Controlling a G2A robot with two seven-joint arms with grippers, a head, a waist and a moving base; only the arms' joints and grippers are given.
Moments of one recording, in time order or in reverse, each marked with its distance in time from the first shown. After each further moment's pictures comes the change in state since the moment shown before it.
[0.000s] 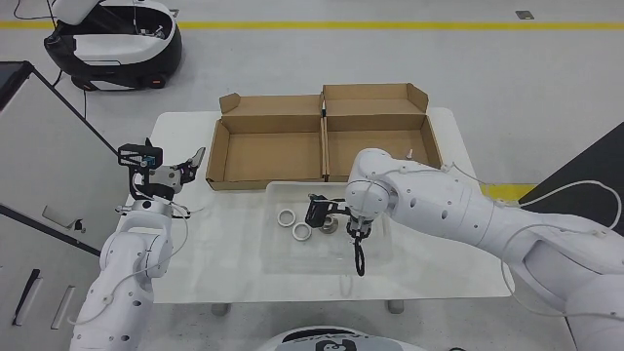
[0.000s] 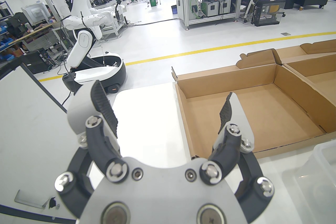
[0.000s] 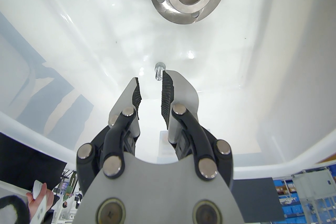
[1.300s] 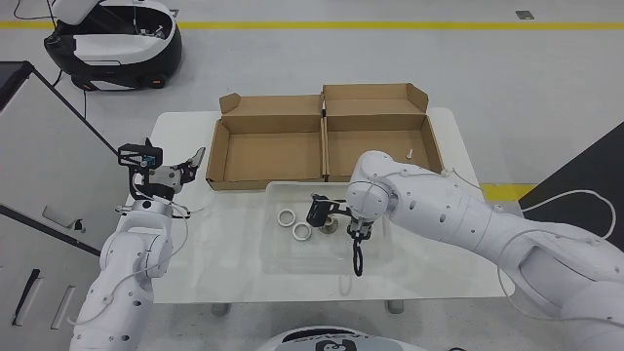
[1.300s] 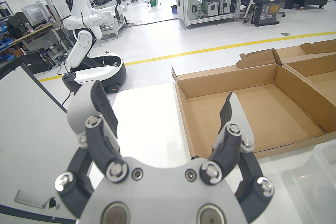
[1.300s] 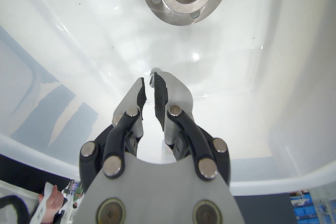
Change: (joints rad) left arm 0.000 0.000 0.000 0.000 0.000 0.000 0.000; right arm -0.063 -0.008 0.062 0.027 -0.038 0.007 0.013
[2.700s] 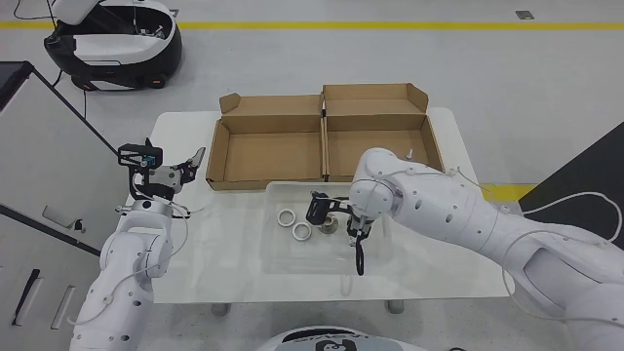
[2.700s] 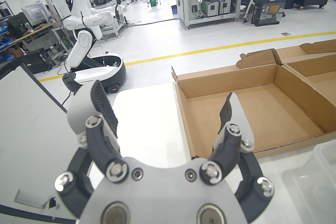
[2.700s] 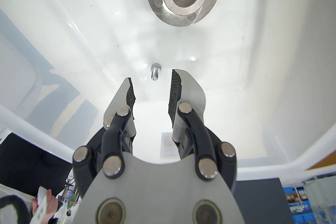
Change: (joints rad) left arm 0.000 0.000 0.000 0.000 0.000 0.000 0.000; right arm -0.006 0.018 0.029 -0.042 -0.001 -0.013 0.002
